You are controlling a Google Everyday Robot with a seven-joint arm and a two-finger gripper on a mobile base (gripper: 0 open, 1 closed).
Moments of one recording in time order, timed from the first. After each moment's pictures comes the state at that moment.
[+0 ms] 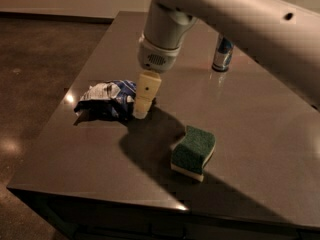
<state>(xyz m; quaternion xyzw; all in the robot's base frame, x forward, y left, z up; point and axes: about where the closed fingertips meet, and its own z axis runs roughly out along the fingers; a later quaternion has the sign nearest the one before) 0.554 0.032 0.885 -0.66 0.73 0.07 0.15</state>
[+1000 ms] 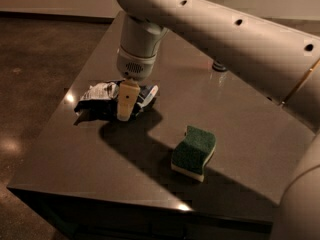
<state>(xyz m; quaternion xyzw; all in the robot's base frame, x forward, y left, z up) 0.558 0.076 0.854 -0.69 0.71 0.09 0.11</state>
